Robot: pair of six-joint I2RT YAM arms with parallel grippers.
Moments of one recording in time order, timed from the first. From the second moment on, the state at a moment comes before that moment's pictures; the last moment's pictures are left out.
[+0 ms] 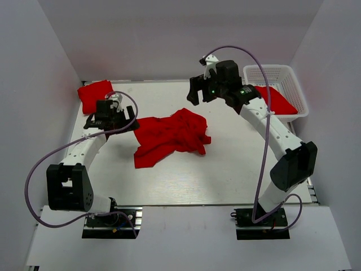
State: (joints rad) left arm -0.05 1.40 0.99 -0.35 0.21 -0.25; right arm 0.53 1.66 1.69 -0.51 -0.21 0.07
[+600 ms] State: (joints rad) left arm 0.08 1.36 1.02 -0.57 -0.11 -0.59; right arm 1.01 1.89 1.63 -0.48 -0.24 -0.17
